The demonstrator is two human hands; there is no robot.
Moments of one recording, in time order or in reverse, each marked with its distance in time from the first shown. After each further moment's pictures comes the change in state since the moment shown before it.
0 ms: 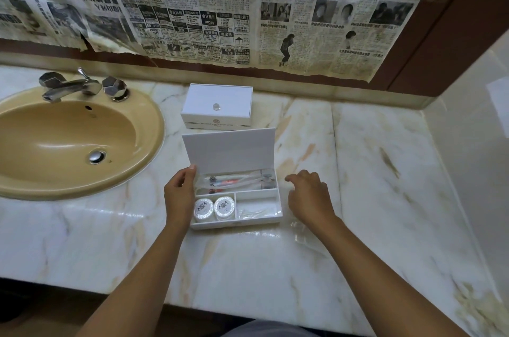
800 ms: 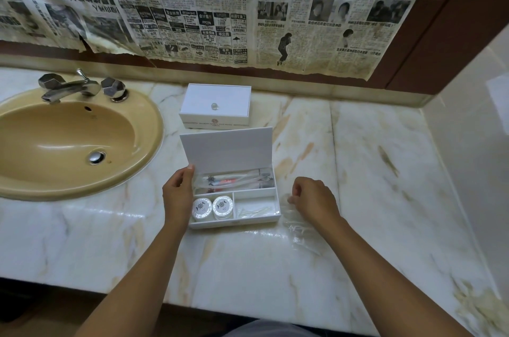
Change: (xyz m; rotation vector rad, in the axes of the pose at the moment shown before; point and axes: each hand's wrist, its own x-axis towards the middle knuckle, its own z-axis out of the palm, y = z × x) left_hand 0.001 -0.001 0.000 -0.013 0.007 -0.010; right_hand -0.003 0.015 -0.001 0.160 -0.026 0.143
